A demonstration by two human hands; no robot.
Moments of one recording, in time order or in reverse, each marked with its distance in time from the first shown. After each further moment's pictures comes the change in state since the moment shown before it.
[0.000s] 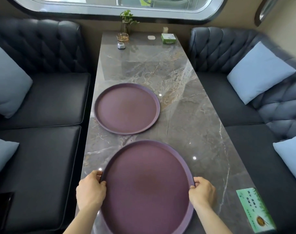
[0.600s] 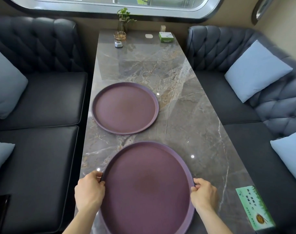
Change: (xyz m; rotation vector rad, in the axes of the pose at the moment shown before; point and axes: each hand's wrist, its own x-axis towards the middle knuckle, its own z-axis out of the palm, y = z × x) left_hand 0.008 -0.002 0.005 0.030 0.033 0.012; right_hand 0.000 0.010 0.000 -0.035 -0.014 -0.040
